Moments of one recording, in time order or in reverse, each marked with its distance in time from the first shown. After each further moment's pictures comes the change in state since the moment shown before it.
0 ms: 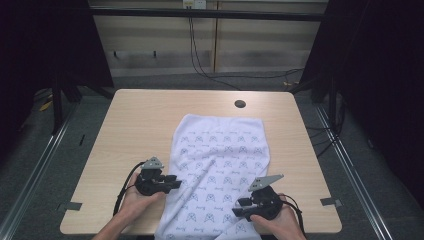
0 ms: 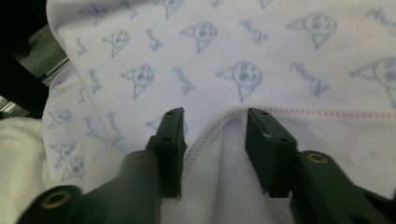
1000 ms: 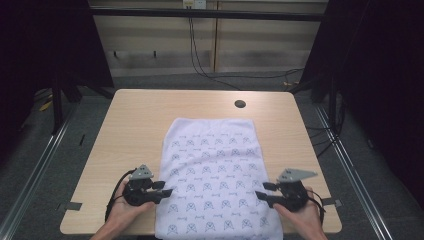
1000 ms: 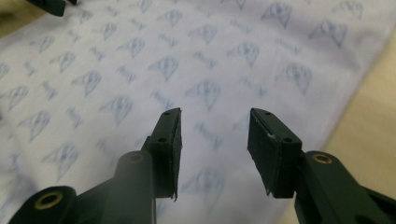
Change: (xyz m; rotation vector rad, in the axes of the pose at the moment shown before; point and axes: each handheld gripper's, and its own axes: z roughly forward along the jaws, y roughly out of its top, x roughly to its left) left arm -0.002 -0.014 -0.029 -0.015 0.036 0.004; right arm -0.039 -0.008 -0.046 -0.180 -0.210 0.016
